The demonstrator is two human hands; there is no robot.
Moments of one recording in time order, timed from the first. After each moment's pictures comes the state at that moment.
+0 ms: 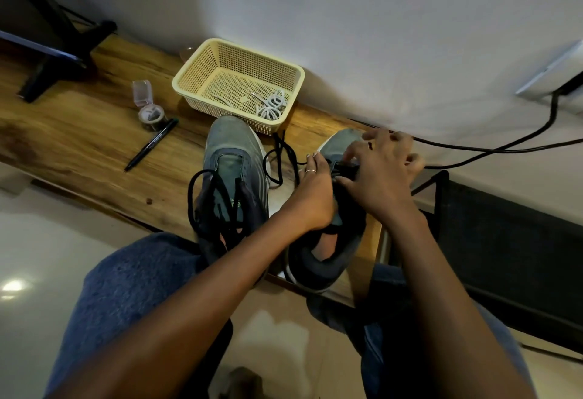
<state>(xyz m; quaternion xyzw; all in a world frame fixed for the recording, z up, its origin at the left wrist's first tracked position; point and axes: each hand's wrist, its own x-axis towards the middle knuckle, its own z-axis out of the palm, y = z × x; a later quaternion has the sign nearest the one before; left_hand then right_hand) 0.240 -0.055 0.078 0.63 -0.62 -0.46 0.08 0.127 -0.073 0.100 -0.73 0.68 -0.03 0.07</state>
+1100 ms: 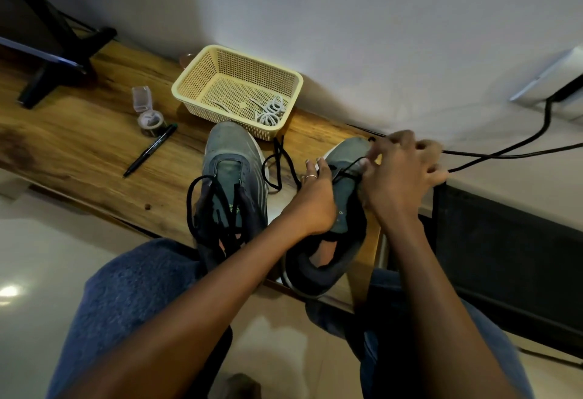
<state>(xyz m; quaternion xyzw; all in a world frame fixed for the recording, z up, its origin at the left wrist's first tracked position) 0.236 -0.056 0.081 0.62 -0.62 -0.48 0.09 0.125 -0.073 0.107 -0.63 0.77 -0.12 0.00</state>
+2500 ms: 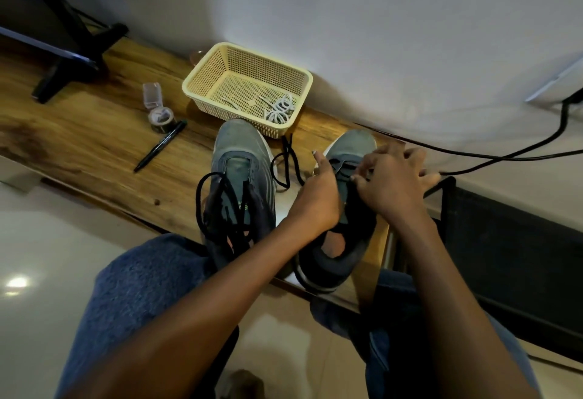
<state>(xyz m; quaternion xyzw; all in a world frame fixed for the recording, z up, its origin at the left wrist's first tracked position) 0.239 -0.051 0.081 0.66 -0.61 -0.42 0.13 0.133 -0.072 0.107 -0.68 0.73 -0.02 0.11</state>
